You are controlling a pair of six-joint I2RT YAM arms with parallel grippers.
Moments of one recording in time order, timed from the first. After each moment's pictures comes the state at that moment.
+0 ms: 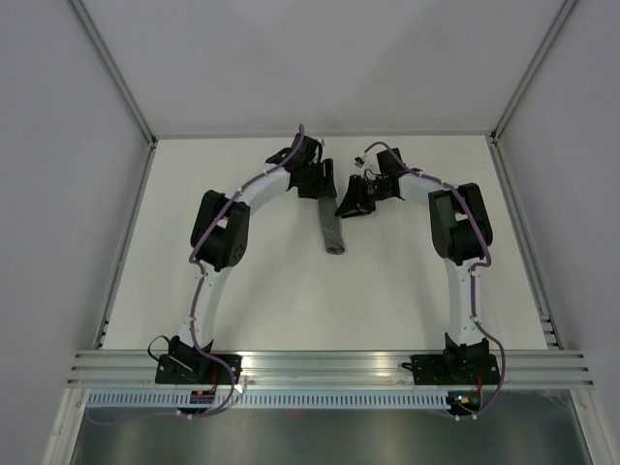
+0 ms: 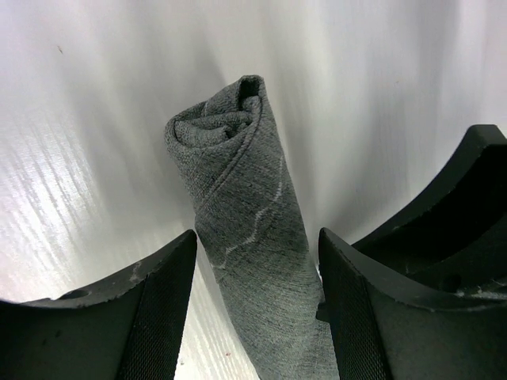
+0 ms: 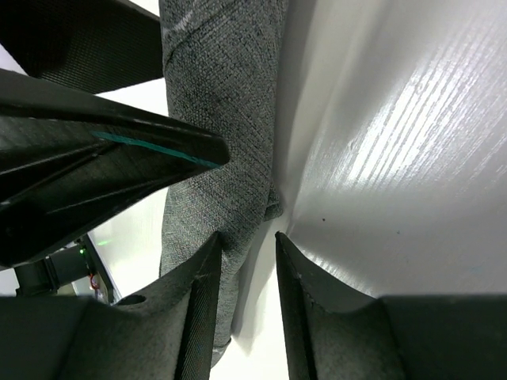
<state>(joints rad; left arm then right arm) -0.49 2.36 1.94 -0.48 0.19 -0.44 0.26 2.27 1.58 -0.33 -0.80 0.32</state>
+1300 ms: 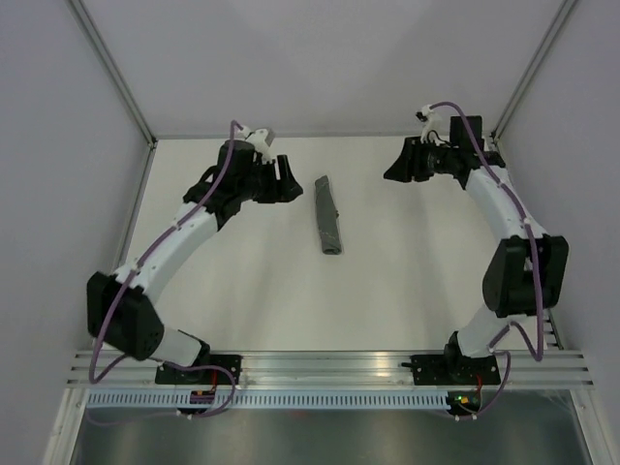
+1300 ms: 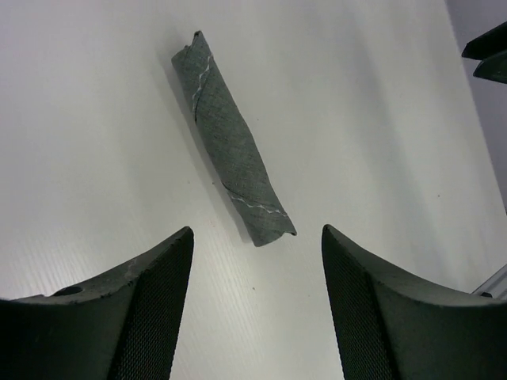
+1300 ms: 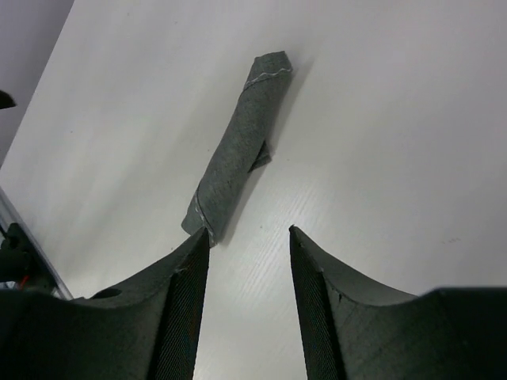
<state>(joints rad) -0.43 1.51 1.31 -0.37 0.19 -0.39 0.06 1.74 1.49 -0.49 -0.76 0.05</state>
